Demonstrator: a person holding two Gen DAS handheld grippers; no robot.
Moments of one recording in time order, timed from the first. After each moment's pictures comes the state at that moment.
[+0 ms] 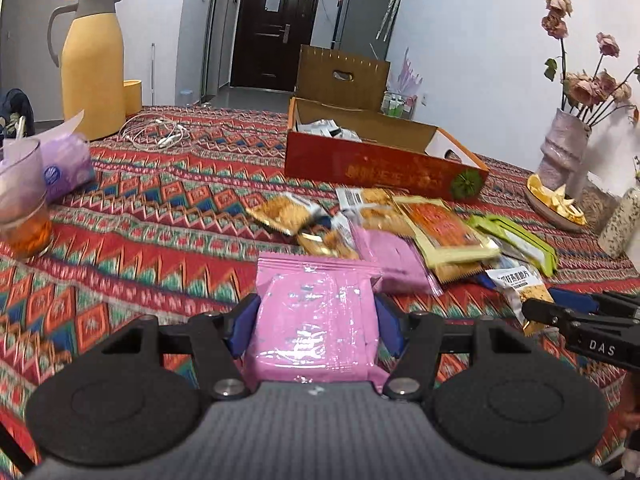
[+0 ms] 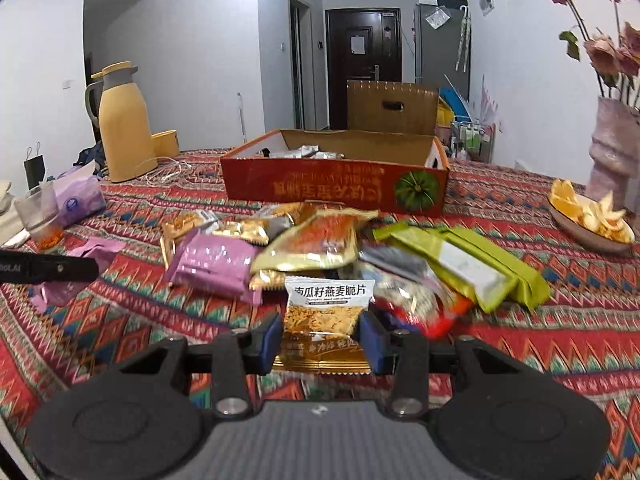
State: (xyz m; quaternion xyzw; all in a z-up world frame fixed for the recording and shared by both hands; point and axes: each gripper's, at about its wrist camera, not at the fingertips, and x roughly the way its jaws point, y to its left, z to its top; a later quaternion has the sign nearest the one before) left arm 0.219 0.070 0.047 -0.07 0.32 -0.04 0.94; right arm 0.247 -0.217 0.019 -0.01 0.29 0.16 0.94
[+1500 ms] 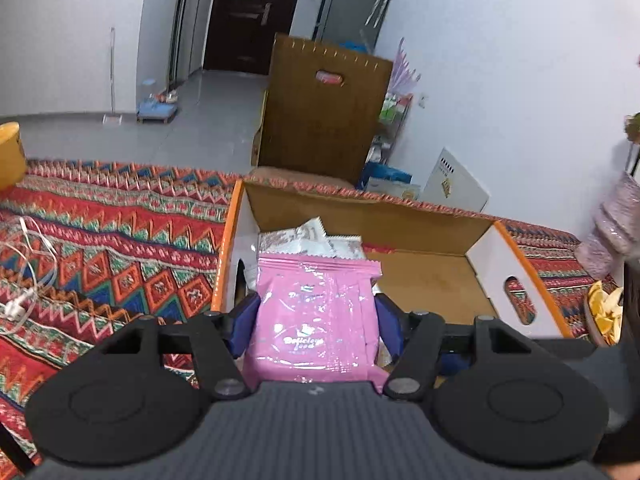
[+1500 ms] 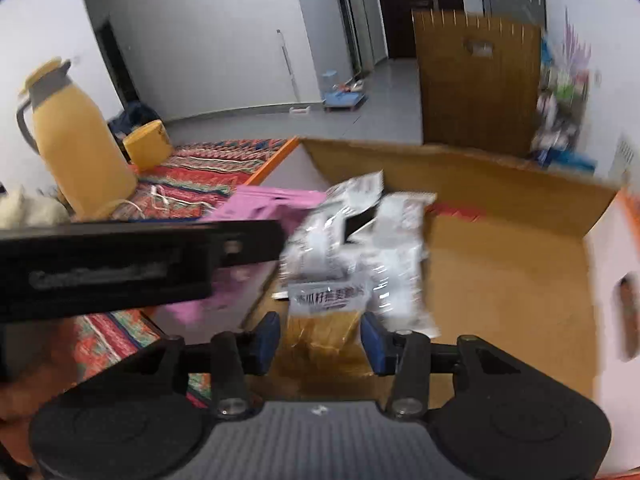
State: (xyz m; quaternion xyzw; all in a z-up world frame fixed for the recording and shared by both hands) left arm 0.587 0.064 0.065 -0.08 0.36 -0.07 0.93; right arm 0.612 -0.104 0.031 0.03 0.42 0.26 0.87
